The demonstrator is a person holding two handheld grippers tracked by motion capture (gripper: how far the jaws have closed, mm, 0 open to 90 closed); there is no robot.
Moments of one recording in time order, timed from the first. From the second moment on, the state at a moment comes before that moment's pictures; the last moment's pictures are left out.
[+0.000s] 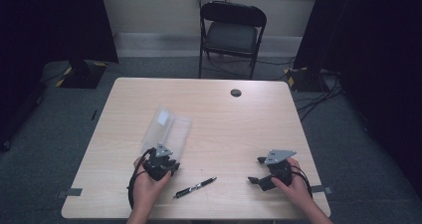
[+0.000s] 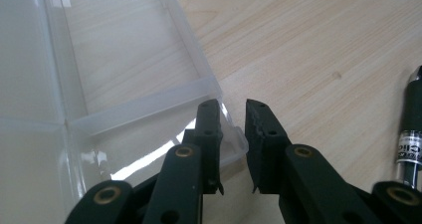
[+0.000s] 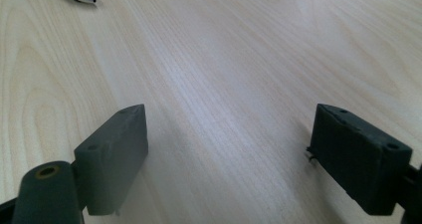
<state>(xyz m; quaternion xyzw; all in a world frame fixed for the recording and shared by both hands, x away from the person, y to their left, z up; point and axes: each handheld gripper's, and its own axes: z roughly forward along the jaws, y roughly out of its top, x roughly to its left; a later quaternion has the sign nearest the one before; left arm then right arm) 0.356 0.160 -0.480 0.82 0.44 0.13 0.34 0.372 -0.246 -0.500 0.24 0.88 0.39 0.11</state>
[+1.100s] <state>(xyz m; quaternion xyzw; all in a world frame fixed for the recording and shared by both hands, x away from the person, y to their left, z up) 0.376 0.154 -0.477 0.81 0.43 0.16 0.36 0.372 -0.246 -0.500 0.24 0.88 0.39 0.11</state>
